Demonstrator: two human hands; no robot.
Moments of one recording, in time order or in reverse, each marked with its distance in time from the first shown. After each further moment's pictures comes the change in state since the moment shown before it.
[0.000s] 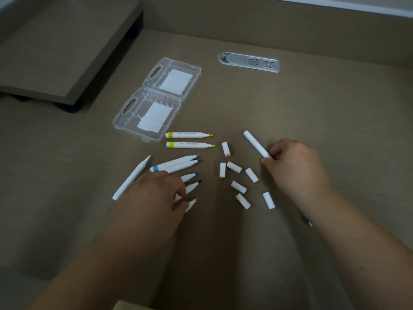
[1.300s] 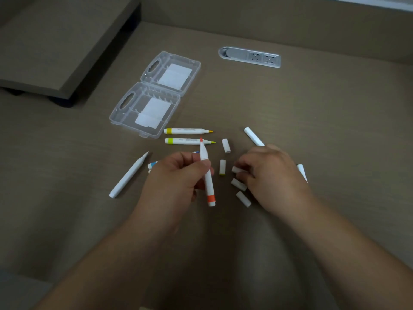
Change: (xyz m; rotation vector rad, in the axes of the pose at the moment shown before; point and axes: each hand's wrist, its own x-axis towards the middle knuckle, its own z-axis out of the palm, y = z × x) left_hand 0.024 0.034 0.017 -1.253 0.054 -0.381; right_hand -0.022 -0.017 0.019 -0.068 -0.055 -0.478
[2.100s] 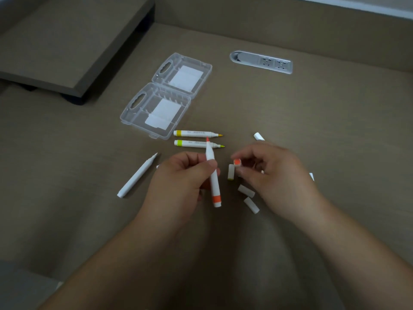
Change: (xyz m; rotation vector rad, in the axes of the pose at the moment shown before) left_hand 0.005 0.001 -0.004 -0.066 0.010 0.022; right_hand 0.002 -0.028 -0.023 0.576 0.012 0.088
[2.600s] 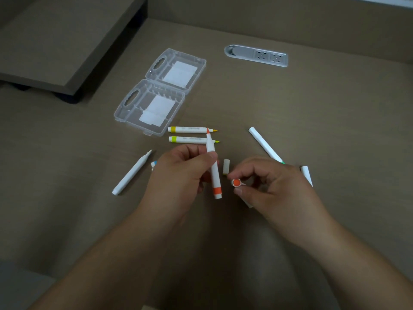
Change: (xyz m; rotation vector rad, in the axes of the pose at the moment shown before) left_hand 0.002 0.003 0.012 0.001 -0.002 0.037; right_hand -0.036 0.003 -0.003 0.117 -0.058 0.005
